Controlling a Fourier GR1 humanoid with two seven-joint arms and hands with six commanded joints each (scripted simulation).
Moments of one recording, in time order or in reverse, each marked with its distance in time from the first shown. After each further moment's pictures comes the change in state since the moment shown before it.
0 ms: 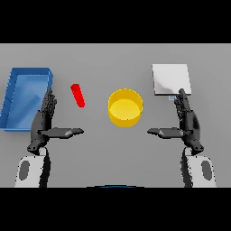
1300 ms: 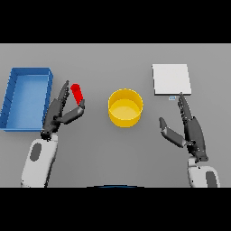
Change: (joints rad) left arm -0.196 0.035 -0.056 0.199 -0.166 0.017 0.071; right arm 0.114 -0.081 0.094 -0.146 0.170 0.002 -0.103
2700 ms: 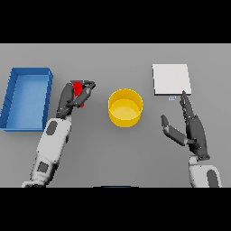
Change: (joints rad) left arm -0.321 -0.058 0.120 0.465 -0.020 0.097 -0.231; right arm -0.013 -0.003 -0.014 -0.004 -0.007 -0.007 0.011
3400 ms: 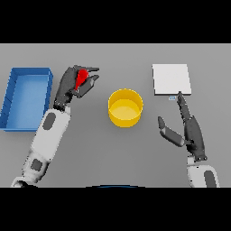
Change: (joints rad) left arm -0.036 0.097 -0.170 -0.222 -0.084 0.027 0.132; right arm 0.002 -0.003 0.028 0.001 0.059 -0.013 -0.023
